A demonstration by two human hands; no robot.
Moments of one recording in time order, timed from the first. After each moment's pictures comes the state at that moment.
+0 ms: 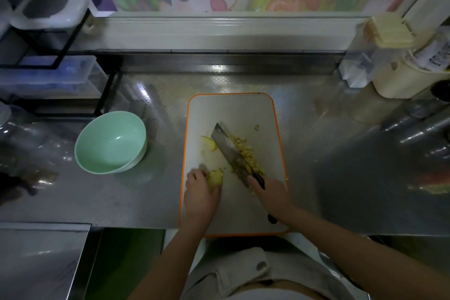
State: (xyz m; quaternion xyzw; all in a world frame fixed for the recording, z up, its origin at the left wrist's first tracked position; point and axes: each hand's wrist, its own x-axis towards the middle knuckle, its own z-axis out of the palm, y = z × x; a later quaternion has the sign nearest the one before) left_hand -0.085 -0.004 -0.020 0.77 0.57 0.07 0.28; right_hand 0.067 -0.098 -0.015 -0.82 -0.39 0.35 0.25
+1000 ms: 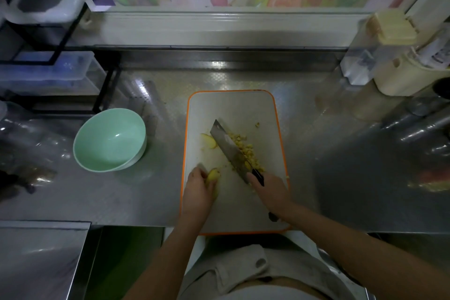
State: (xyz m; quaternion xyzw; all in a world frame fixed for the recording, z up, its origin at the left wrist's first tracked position) left_hand -0.092 0.007 -0.035 0.73 0.56 0.13 0.36; right_hand 0.066 -0.094 -0.012 -0.81 -0.38 0.36 0.25
